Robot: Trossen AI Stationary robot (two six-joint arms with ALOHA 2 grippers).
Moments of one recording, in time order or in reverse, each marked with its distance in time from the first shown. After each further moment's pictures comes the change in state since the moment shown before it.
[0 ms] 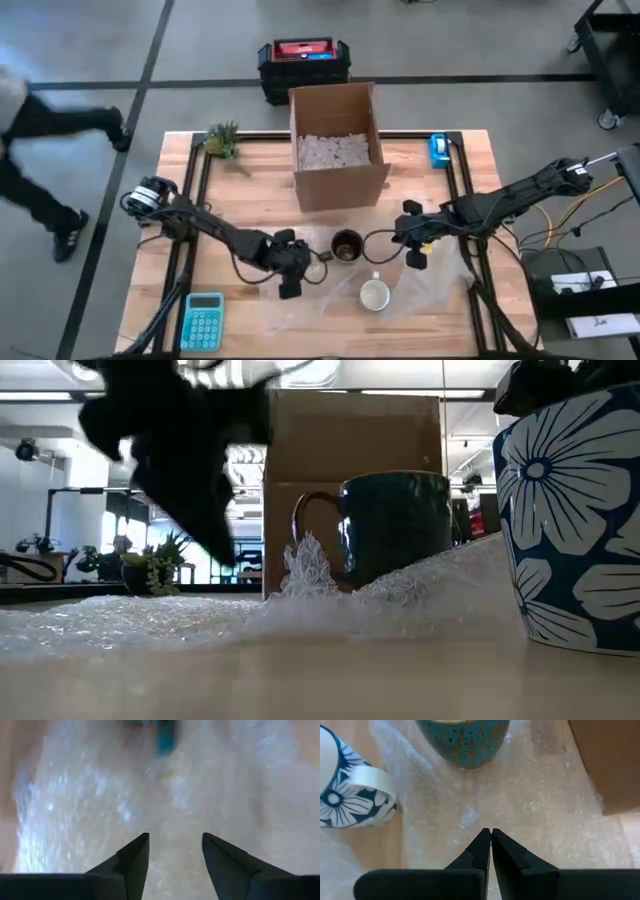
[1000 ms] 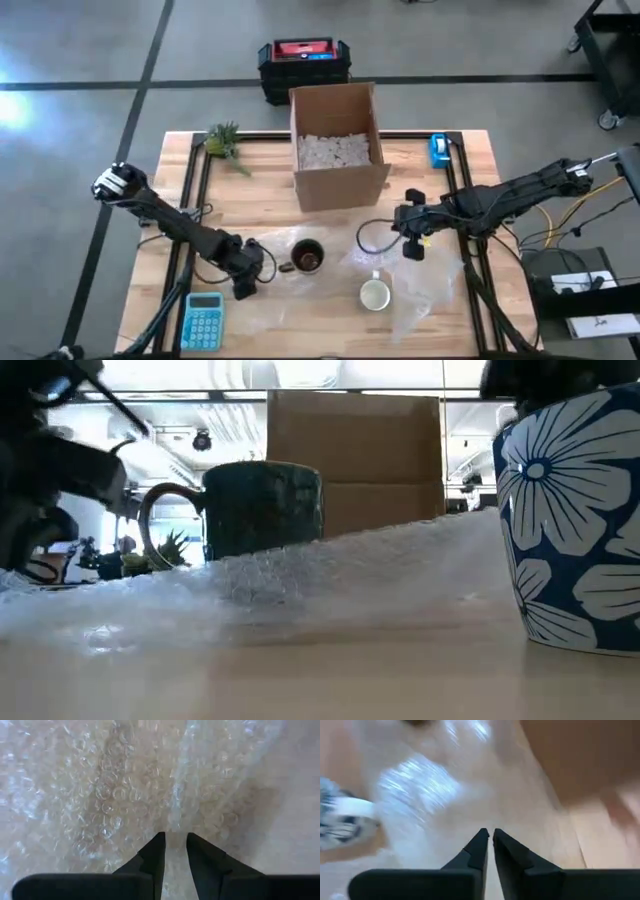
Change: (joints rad) left arm -0.151 -0.375 -0.366 -0.126 0.202 -0.414; right arm -0.083 0.013 0.174 -0.304 0.056 0.115
